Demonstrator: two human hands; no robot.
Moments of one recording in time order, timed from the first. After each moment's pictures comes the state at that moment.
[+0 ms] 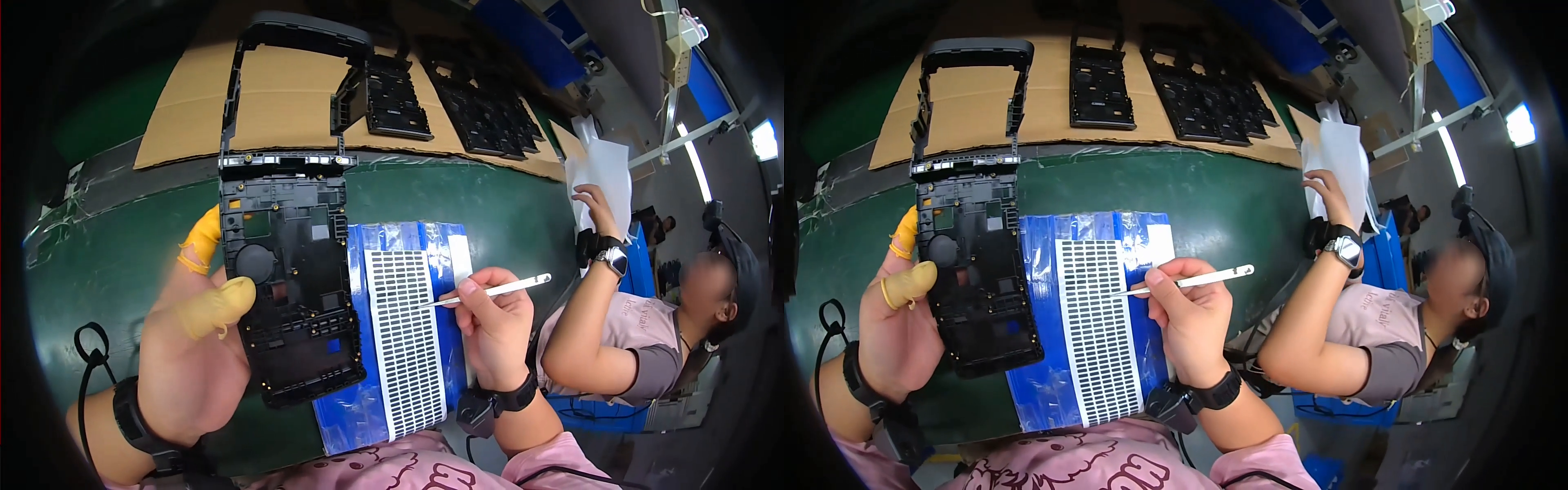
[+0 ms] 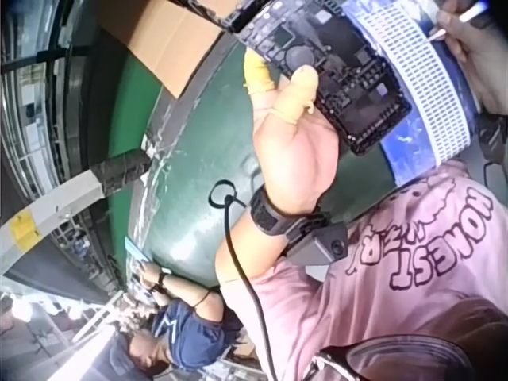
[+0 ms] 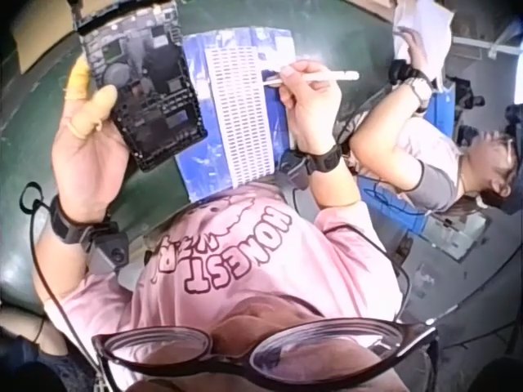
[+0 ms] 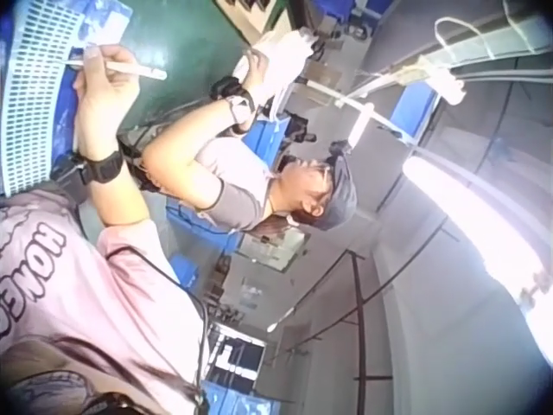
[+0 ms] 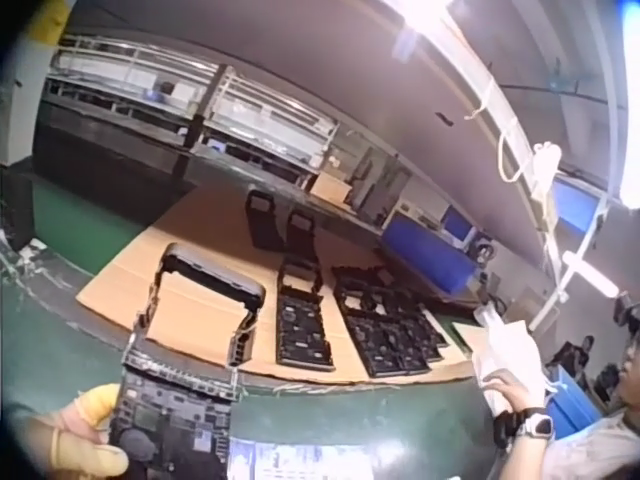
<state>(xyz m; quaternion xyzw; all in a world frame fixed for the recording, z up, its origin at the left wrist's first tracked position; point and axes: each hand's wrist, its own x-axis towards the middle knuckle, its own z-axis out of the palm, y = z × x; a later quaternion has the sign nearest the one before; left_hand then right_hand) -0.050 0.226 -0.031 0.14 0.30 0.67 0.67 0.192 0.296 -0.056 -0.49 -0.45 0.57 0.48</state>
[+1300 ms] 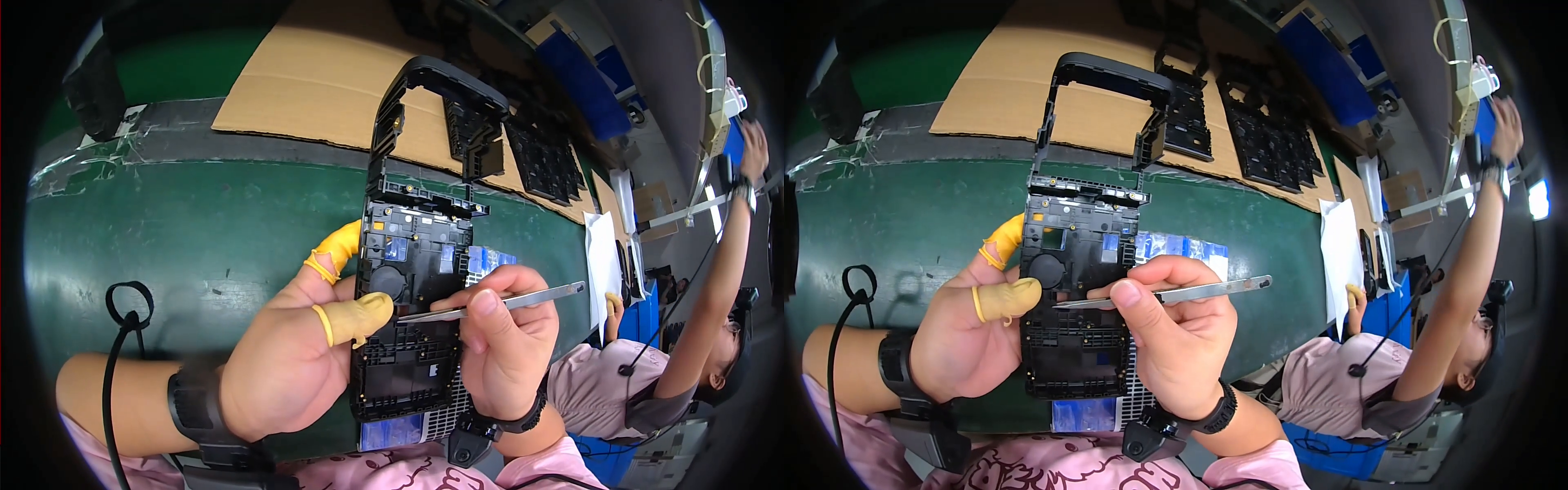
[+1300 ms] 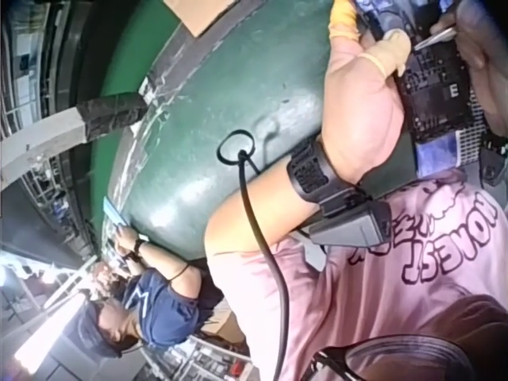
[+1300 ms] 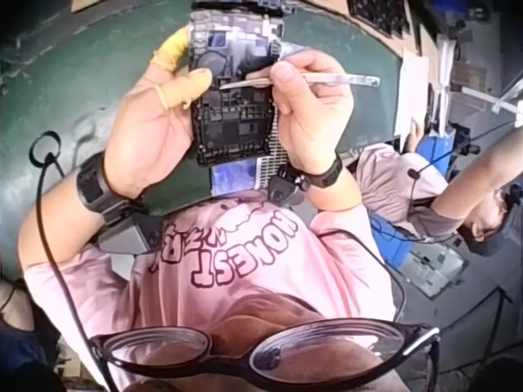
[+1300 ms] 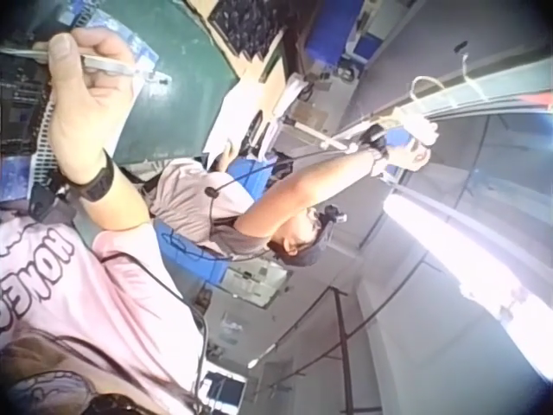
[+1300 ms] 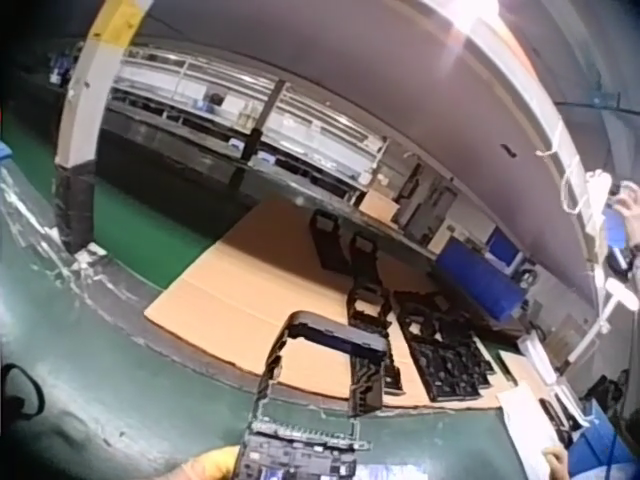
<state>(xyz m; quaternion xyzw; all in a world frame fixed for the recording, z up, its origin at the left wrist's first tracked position) -0.052 0.212 -0.045 0.07 0.23 0.65 0.73 0.100 0.274 -0.029 -0.30 -0.48 0.69 0.46</state>
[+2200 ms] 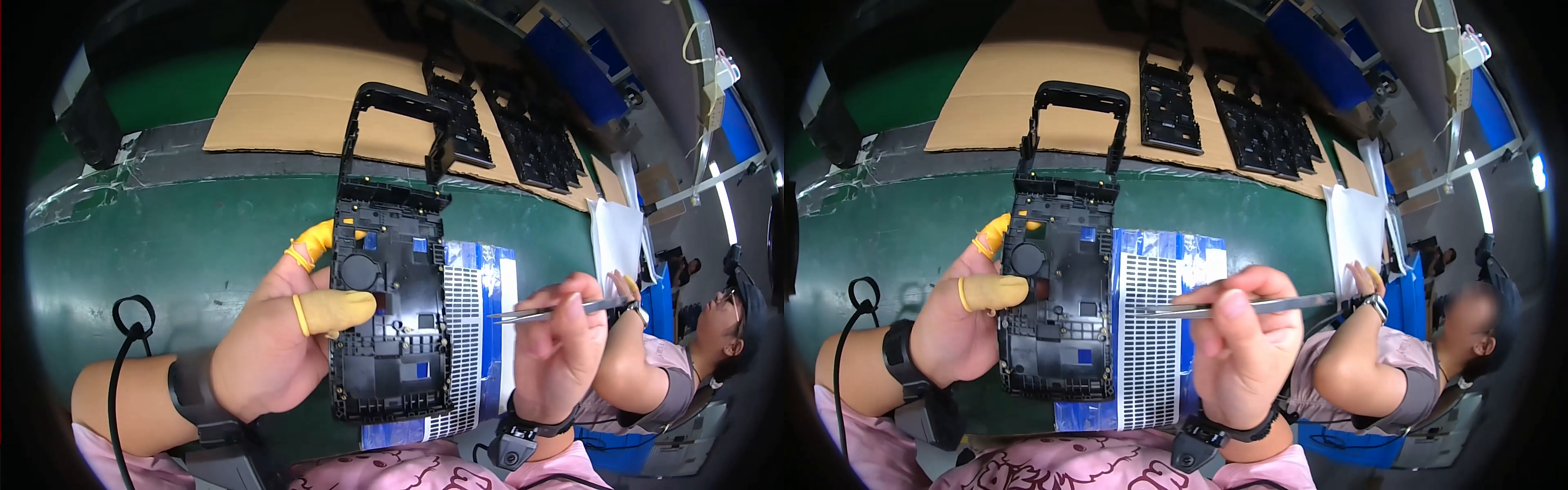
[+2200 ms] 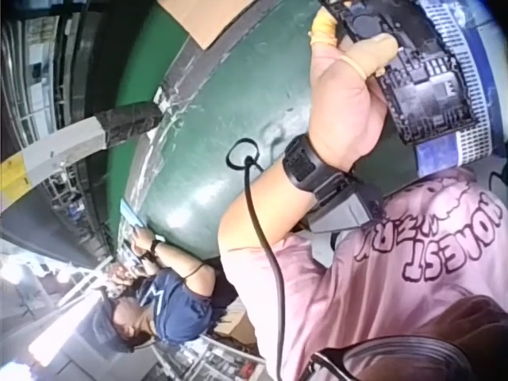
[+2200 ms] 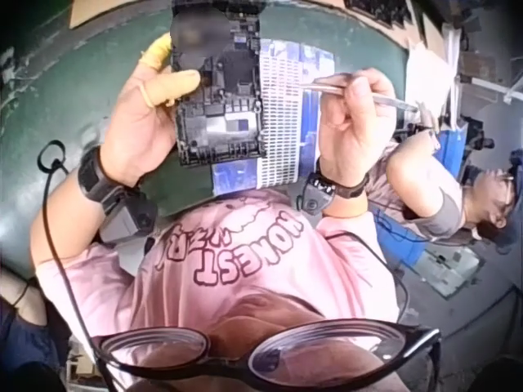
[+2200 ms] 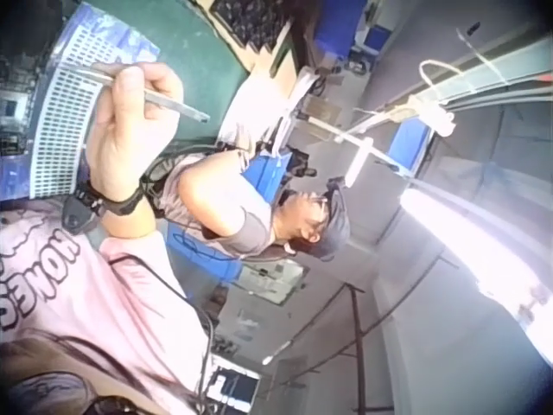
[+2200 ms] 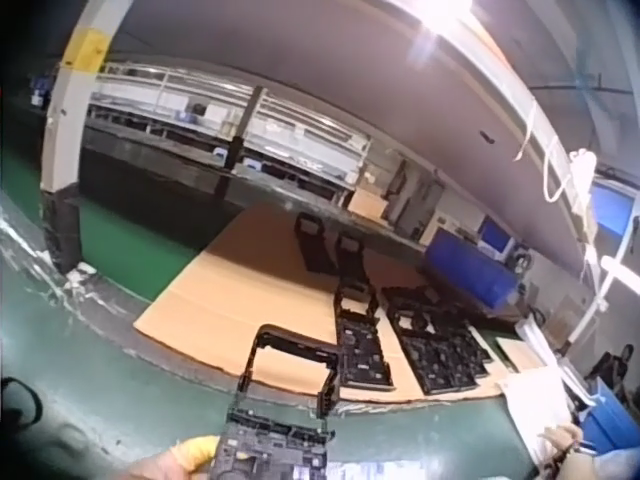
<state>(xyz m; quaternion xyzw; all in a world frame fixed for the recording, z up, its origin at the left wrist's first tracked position) -0.061 0.219 -0.039 0.10 0.30 0.63 0.71 0.139 0.278 -0.014 -0.32 -0.48 0.60 0.55</state>
